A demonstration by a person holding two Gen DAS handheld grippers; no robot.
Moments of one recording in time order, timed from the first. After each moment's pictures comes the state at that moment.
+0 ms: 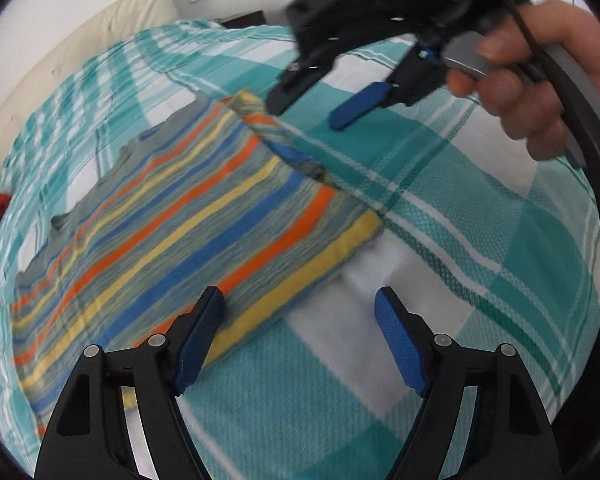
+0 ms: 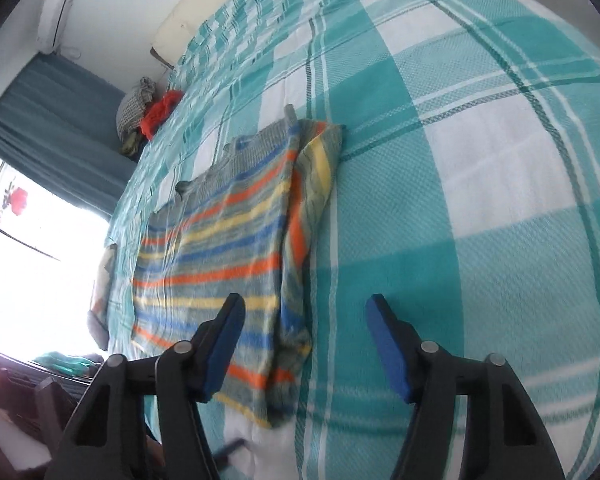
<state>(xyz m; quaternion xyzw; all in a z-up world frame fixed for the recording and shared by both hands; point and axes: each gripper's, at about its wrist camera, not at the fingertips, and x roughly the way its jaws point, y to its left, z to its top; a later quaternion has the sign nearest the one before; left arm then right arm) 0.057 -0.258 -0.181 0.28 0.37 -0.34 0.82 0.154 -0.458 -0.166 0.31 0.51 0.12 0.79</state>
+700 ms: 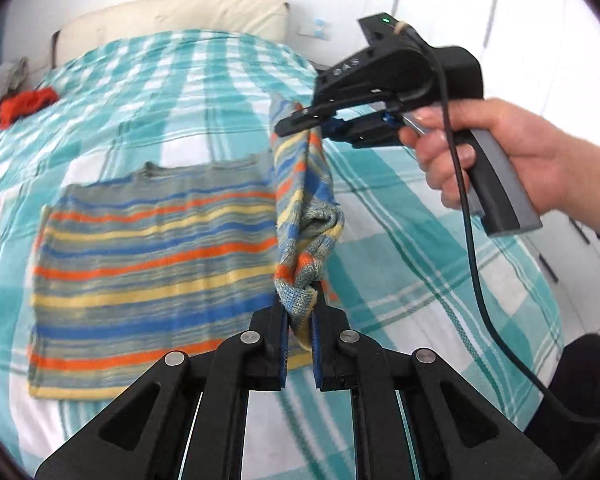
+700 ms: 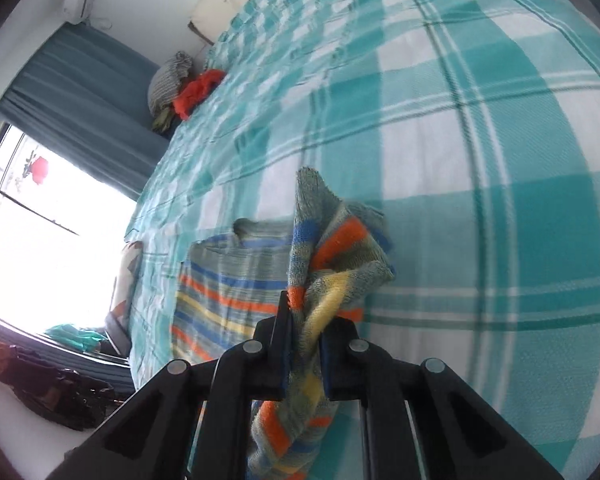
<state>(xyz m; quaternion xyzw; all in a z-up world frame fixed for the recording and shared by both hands) 0.078 -0.105 -0.118 0.01 0.37 -0.28 0.89 0.286 -0.353 -0.122 0.27 0.51 0.20 0.79</state>
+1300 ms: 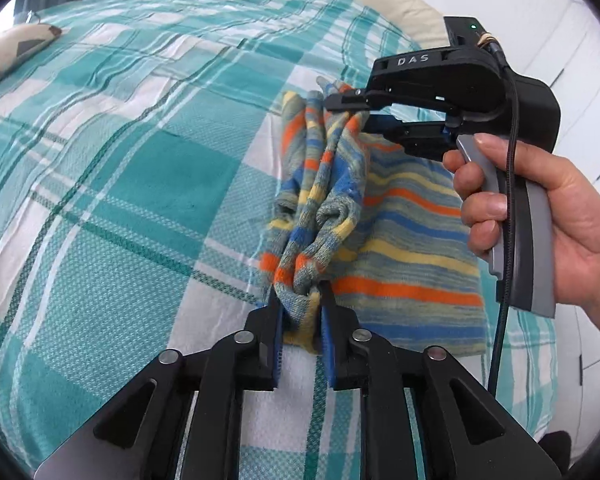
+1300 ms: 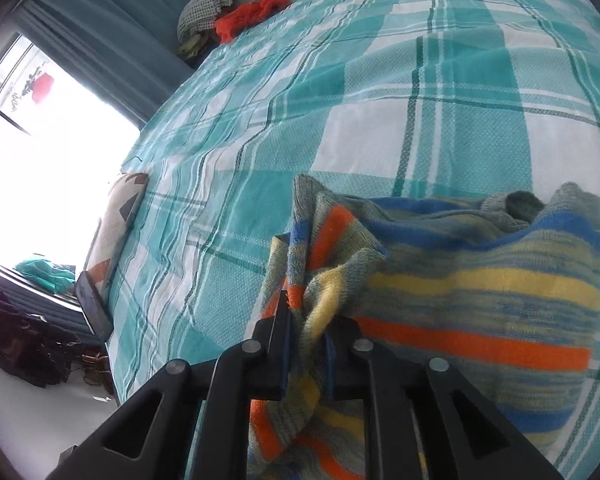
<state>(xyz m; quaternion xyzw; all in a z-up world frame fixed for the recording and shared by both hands) 0.122 0.074 -0.179 -0.18 0.46 -0.11 0.86 0.337 -0.080 -0.165 0.16 0.55 0.24 0.78</state>
